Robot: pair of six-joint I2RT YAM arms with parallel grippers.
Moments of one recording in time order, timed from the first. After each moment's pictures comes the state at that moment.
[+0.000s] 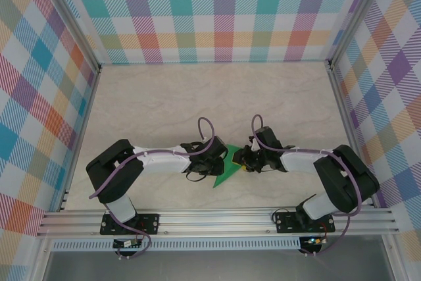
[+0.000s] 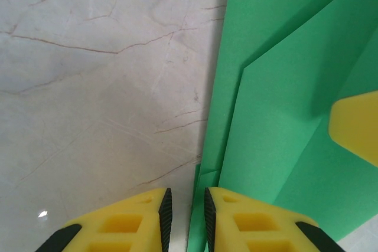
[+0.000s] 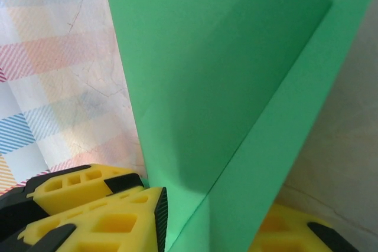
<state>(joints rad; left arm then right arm) -0.97 1.70 0.90 -0.32 0.00 -0.86 0.56 1.49 0.49 0.06 -0.54 1.02</state>
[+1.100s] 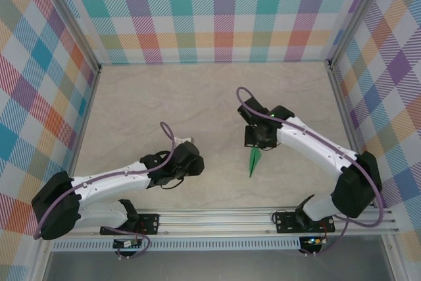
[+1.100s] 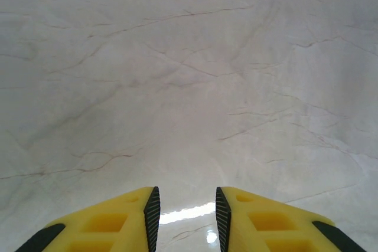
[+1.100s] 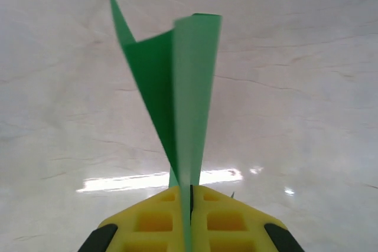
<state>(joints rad) -0.95 1.17 0.62 -0.38 -0.19 -0.94 0.71 1.48 1.24 -1.14 0.22 0.75</state>
